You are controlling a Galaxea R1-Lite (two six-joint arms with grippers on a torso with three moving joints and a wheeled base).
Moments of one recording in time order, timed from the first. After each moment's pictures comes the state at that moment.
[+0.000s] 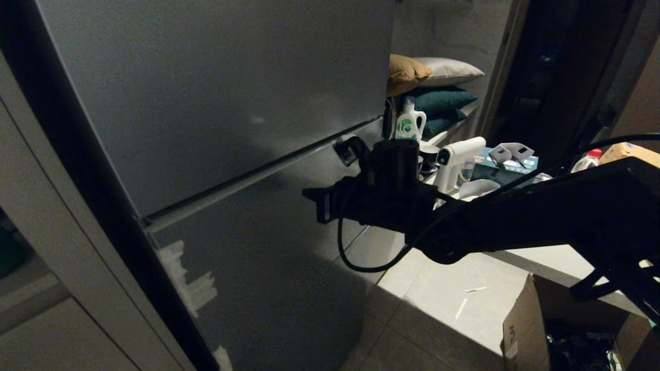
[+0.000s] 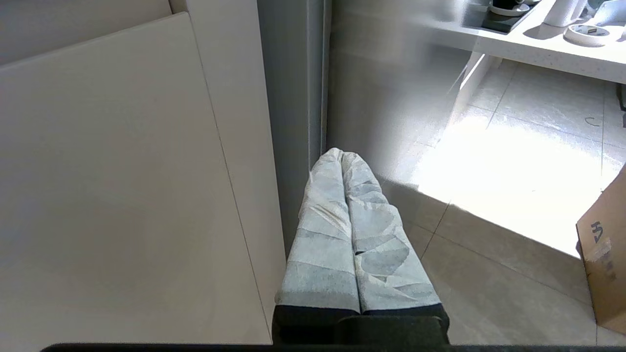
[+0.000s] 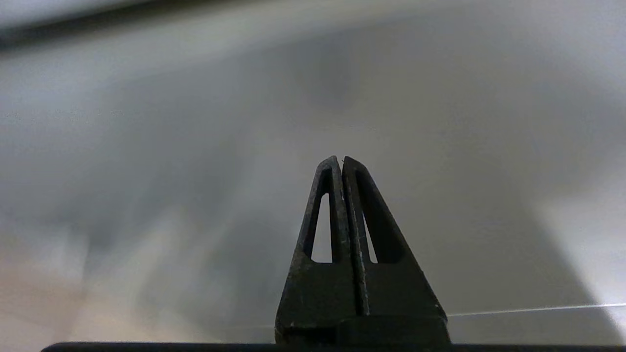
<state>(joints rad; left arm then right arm) 0.00 0.00 -0.01 0.02 0.00 0.00 0.68 2.20 -1.52 -0.57 0.25 0.14</state>
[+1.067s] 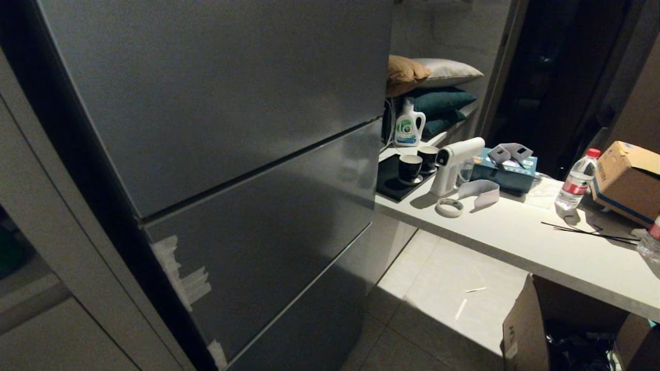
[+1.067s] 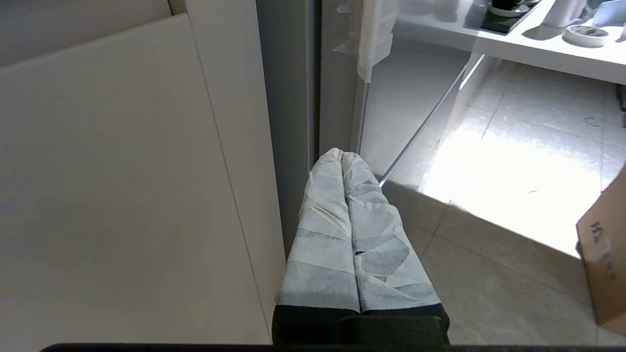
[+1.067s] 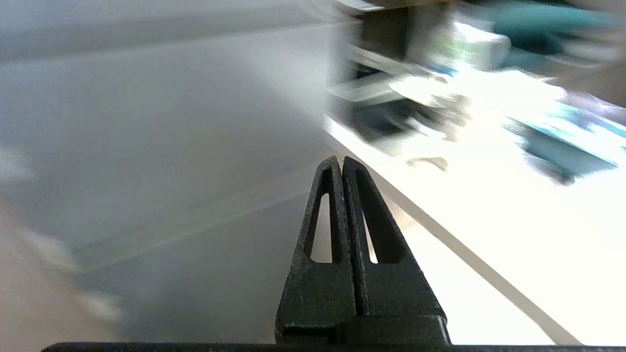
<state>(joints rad) 0.00 0.00 -0.01 0.02 0.00 0.00 0.33 0.72 -0.54 -0.23 -0.03 -0.03</state>
